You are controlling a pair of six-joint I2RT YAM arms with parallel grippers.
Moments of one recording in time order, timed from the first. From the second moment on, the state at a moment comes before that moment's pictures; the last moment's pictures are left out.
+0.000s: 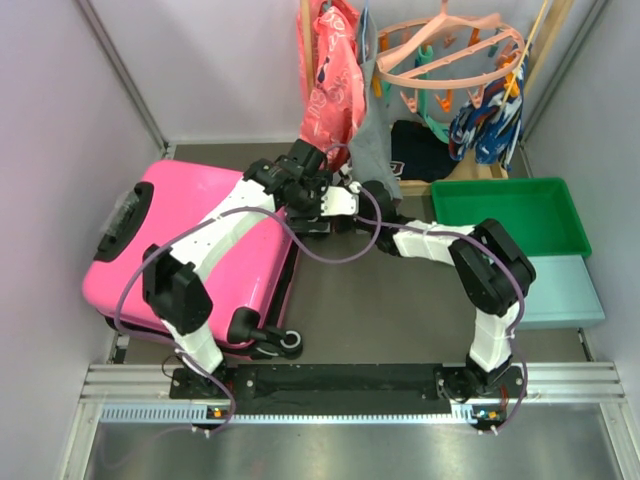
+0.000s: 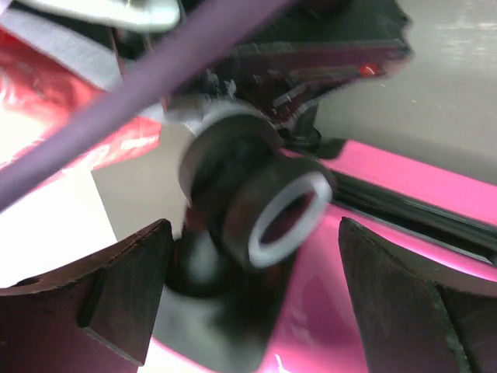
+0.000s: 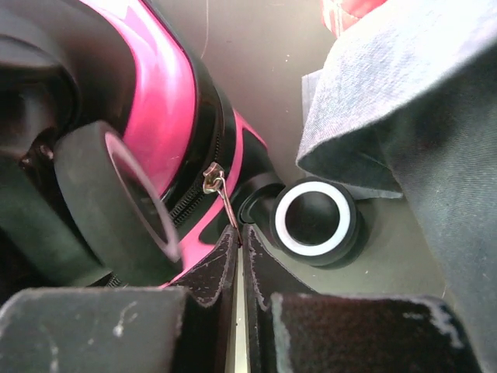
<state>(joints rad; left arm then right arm) -0.60 1.73 1.69 -0.98 0.01 1.04 0.65 1.87 1.10 0.43 -0.28 0.45</state>
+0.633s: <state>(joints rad) -0.56 1.89 1.81 -1.00 0.02 1.16 0.62 1.91 1.14 0.44 -0.31 0.44</state>
